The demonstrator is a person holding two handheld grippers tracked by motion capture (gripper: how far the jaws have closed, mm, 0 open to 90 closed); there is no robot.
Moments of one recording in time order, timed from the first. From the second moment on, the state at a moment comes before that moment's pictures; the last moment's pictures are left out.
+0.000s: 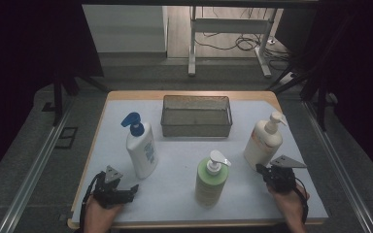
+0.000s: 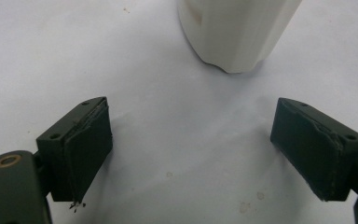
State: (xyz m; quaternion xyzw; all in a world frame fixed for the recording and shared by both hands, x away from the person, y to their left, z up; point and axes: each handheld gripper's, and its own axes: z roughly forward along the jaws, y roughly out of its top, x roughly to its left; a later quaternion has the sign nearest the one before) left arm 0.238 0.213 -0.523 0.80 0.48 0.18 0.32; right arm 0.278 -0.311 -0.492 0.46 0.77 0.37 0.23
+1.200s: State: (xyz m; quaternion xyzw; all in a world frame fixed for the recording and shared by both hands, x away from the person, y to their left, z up) left arm 0.238 0.213 -0.523 0.80 0.48 0.18 0.32; right arm 0.268 -0.327 -0.485 0.46 0.78 0.36 0.21
